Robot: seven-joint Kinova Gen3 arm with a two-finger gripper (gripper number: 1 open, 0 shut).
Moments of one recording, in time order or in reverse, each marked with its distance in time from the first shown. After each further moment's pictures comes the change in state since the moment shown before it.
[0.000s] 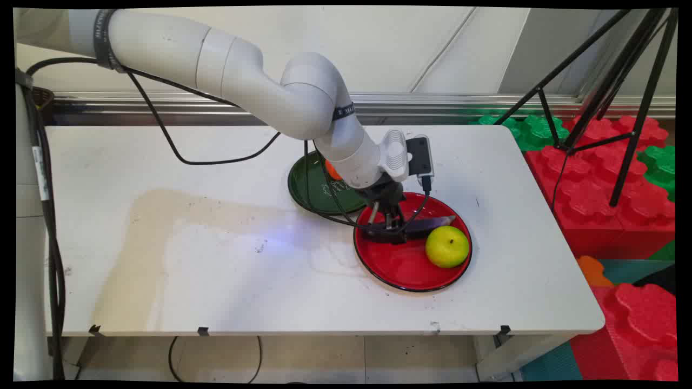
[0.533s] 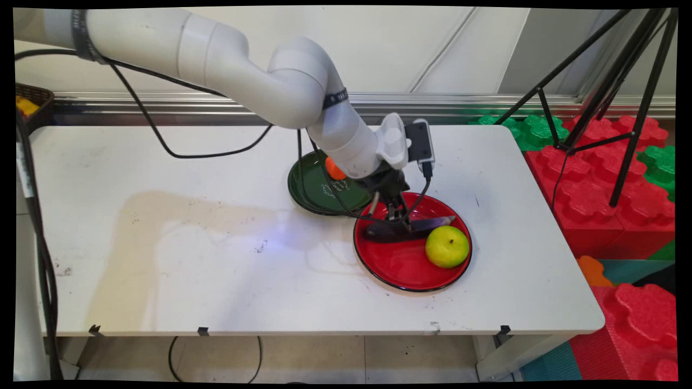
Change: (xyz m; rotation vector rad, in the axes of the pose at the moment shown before) arm 0.005 -0.002 -0.024 0.023 0.048 -0.017
